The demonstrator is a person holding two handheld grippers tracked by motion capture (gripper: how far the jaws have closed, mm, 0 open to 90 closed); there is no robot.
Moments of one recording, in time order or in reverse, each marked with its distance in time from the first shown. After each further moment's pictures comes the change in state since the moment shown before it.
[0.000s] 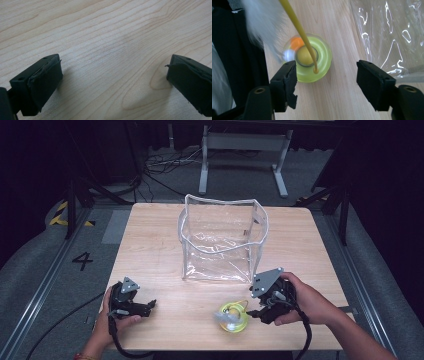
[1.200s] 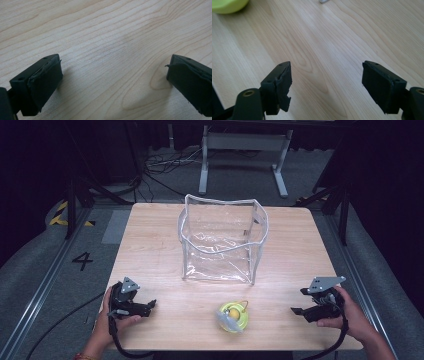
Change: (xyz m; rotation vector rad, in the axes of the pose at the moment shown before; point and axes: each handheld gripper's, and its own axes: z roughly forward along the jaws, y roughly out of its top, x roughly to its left) left arm 0.000 0.000 0.000 -0.001 0.001 0.001; right arm -0.034 -0.173 0.004 -0.059 -0.150 0.405
